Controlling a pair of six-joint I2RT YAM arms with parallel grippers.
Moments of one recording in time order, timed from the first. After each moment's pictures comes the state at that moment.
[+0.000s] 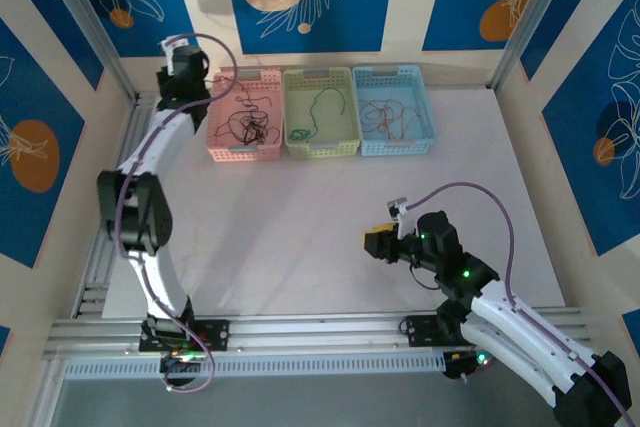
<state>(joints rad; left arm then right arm) -0.13 1.96 1.73 -0.08 -0.70 0.02 0.60 0.57 0.30 -0.21 -0.26 0.43</state>
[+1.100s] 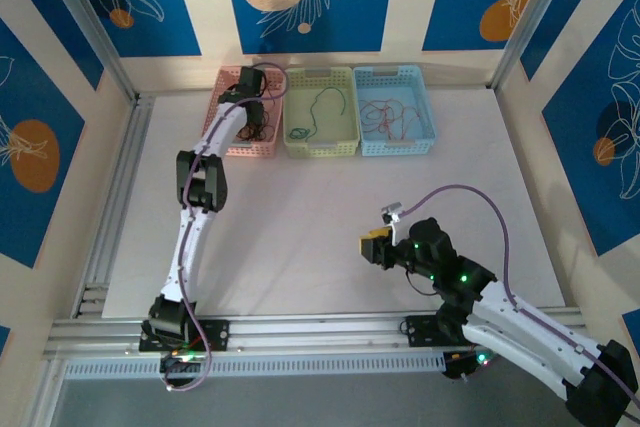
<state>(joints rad) -0.23 2.74 2.60 -0.77 -0.34 0.05 0.74 0.56 0.28 -0.21 -0.11 0.41</state>
